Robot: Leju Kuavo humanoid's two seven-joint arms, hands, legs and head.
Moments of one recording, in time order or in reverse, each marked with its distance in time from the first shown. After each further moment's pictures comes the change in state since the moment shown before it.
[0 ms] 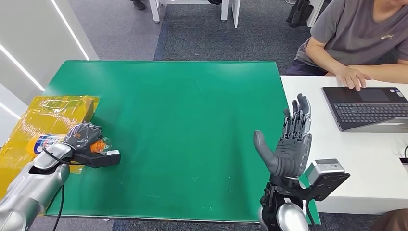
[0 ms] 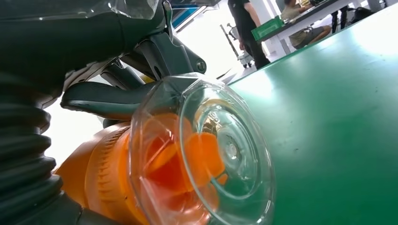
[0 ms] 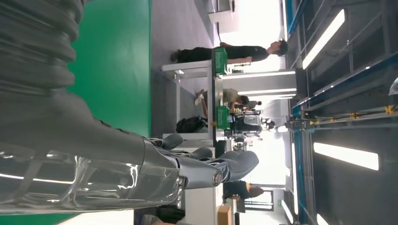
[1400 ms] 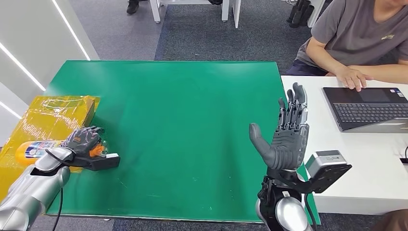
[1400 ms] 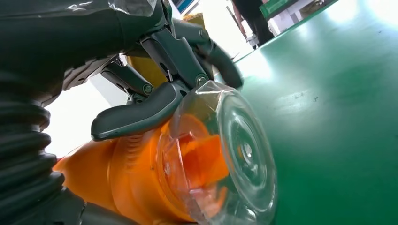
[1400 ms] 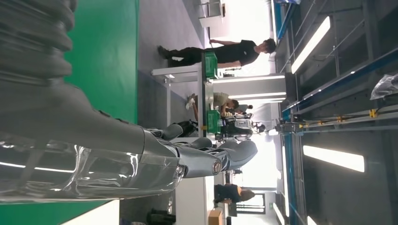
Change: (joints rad) left arm -0.020 -0.011 -0.028 0.108 -0.030 -0.001 0.022; right arm -0.062 -0.011 0.043 -0.016 -0.013 0.000 0.037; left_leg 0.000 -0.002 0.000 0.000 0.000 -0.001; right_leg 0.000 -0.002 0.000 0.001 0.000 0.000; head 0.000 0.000
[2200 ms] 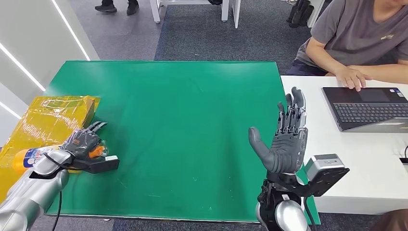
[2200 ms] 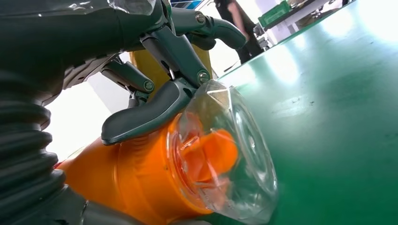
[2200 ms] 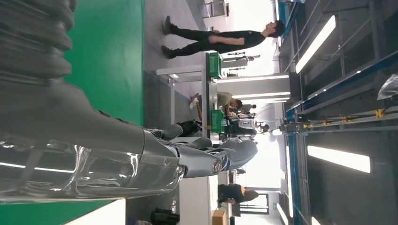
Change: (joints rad) left arm 0.021 0.013 -0.008 -0.004 0.008 0.046 -0.021; right arm 0.027 -0.002 0.000 0.002 0.000 0.005 -0.012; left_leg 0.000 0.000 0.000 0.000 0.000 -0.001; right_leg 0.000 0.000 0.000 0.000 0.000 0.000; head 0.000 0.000
